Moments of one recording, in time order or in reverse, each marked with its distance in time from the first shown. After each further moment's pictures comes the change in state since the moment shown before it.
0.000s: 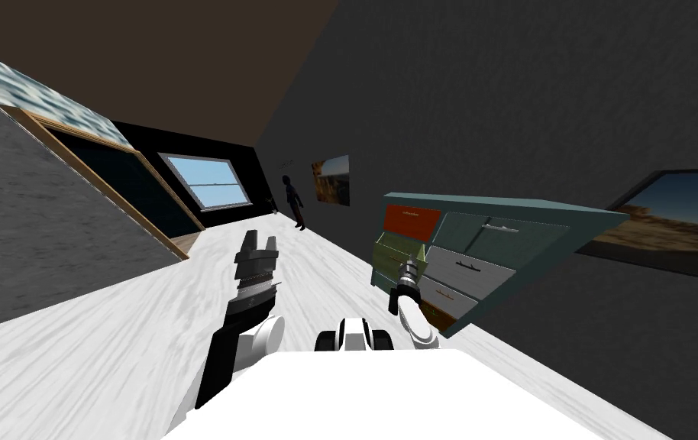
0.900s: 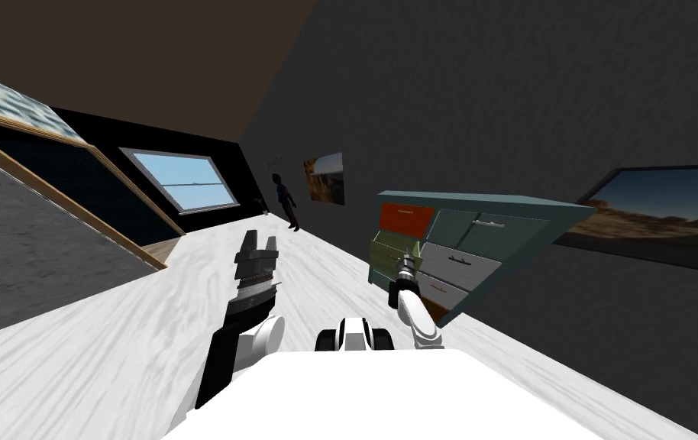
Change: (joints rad) left arm 0.000 0.000 0.000 0.000 0.000 0.000 0.000; right arm -0.006 0.042 -0.029 -0.109 -0.128 -0.121 0.202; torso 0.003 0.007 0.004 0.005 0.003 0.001
